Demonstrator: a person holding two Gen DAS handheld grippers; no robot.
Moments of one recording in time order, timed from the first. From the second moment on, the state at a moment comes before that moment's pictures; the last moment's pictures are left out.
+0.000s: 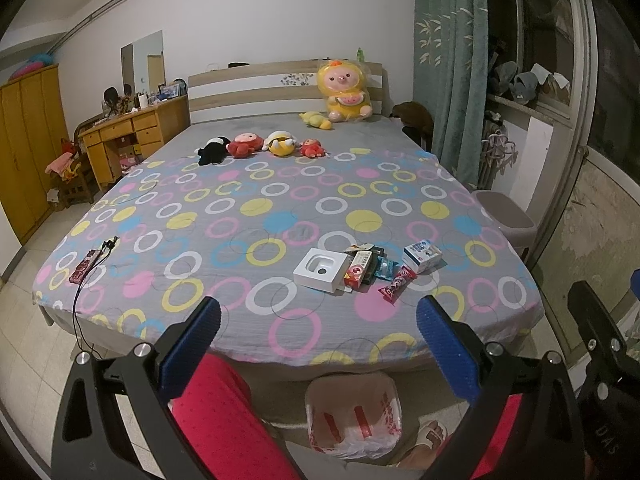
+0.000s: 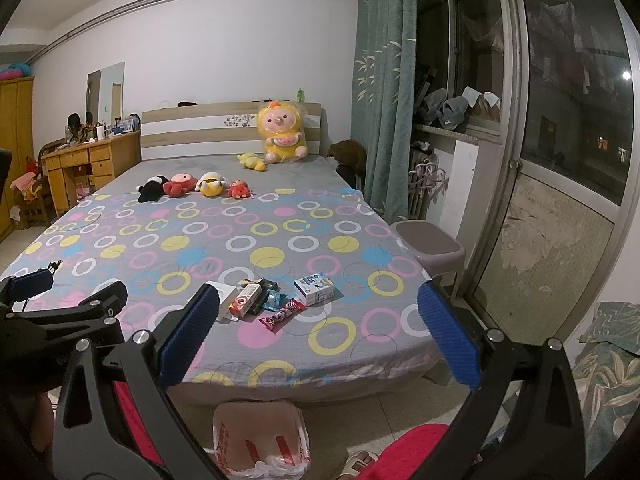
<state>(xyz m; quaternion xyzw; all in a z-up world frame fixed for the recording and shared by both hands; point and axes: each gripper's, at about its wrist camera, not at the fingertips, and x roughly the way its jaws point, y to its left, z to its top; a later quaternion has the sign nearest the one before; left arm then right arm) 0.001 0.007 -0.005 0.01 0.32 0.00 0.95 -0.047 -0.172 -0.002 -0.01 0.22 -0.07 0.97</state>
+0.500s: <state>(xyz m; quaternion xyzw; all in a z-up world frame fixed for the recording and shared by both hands) 0.002 0.005 -0.006 0.01 0.32 0.00 0.95 -0.047 -0.171 0.000 -0.01 0.22 -0.07 0.97</state>
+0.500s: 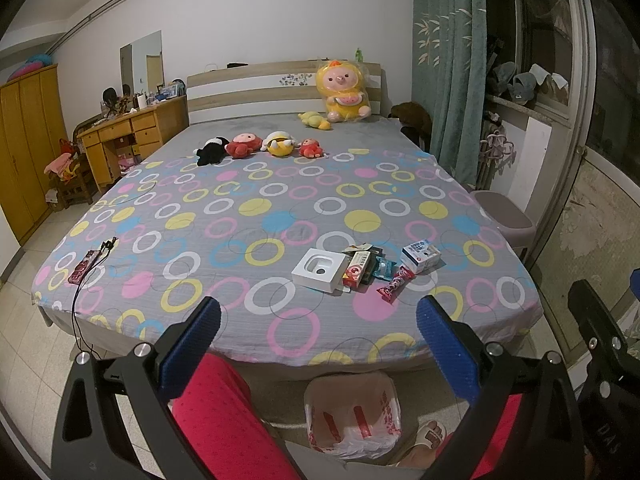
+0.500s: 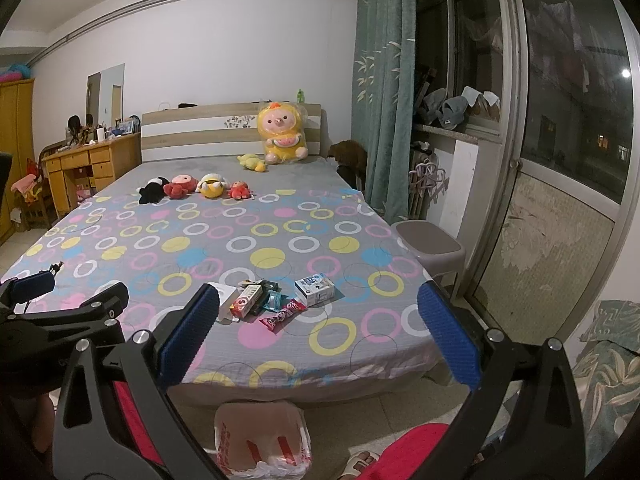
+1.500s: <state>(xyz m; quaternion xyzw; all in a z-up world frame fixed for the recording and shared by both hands) 0.008 0.005 -0.010 -0.01 0.34 -0.01 0.94 -0.042 -0.167 -0.003 -0.01 0.24 -0.07 0.97</state>
